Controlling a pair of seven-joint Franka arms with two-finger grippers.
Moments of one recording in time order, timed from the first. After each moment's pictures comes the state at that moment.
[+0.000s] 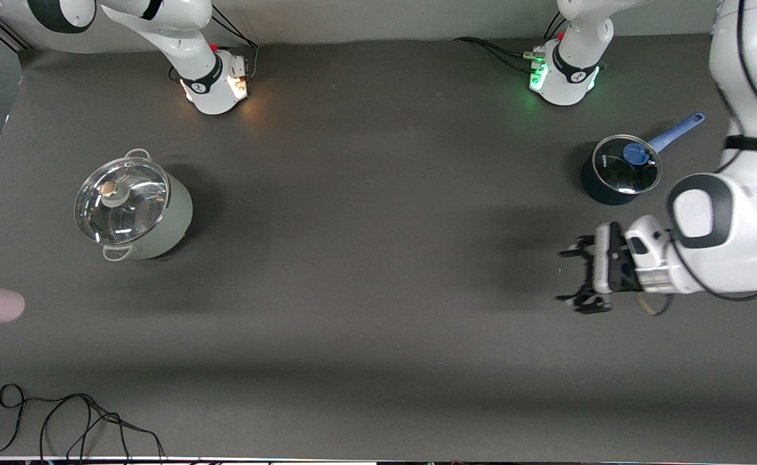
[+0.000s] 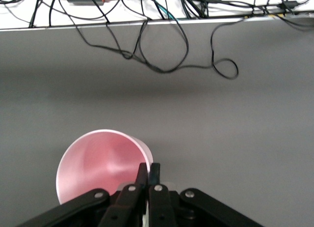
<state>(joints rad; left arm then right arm) 0.28 0.45 -0.34 -1.68 -0.35 1.93 1.89 -0.14 0.55 -0.20 -1.13 0.11 1.82 -0.27</state>
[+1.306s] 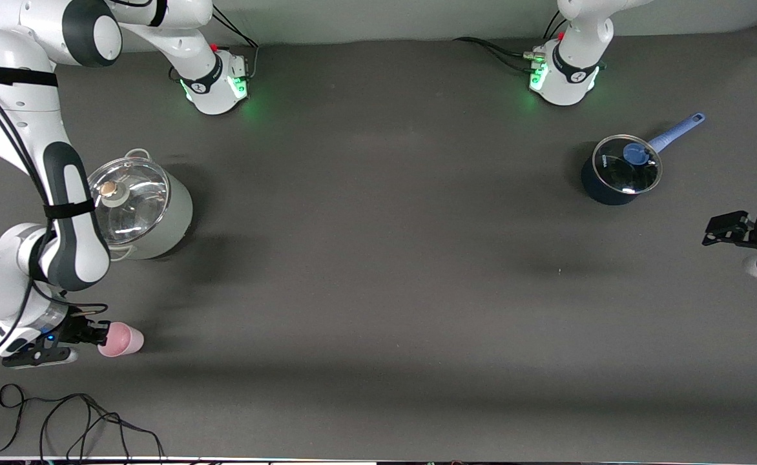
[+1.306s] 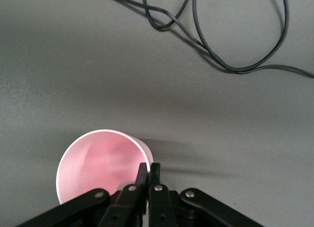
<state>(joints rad) 0.29 0.35 -0.24 -1.34 0.06 1.56 0.41 -0.06 0.72 -0.16 -1.55 0.16 2.46 -0.39</state>
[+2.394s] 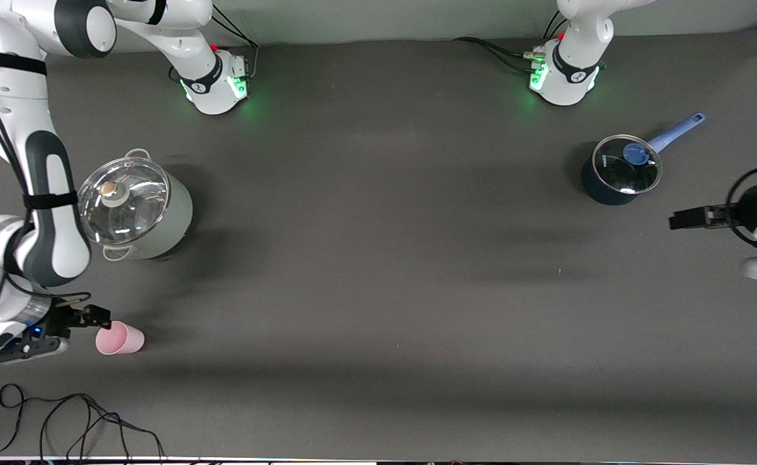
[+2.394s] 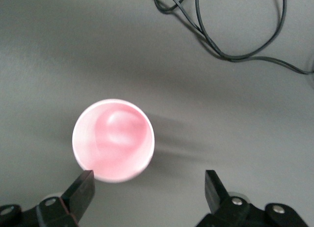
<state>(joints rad) 0.22 0.30 -0.26 -1.34 0.03 1.41 -0.07 -0.08 0.65 -0.20 -1.54 0.16 2.29 -0.55</state>
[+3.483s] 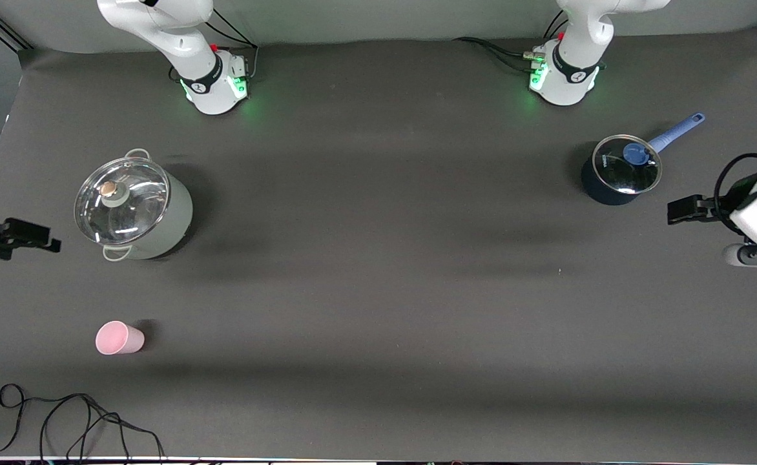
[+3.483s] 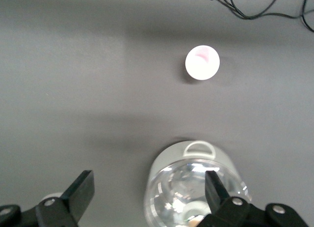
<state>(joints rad) -0.08 0.17 0.06 -1.52 0.03 1.61 0.06 0.10 0.24 -0.23 -1.38 0.11 1.58 -0.16</state>
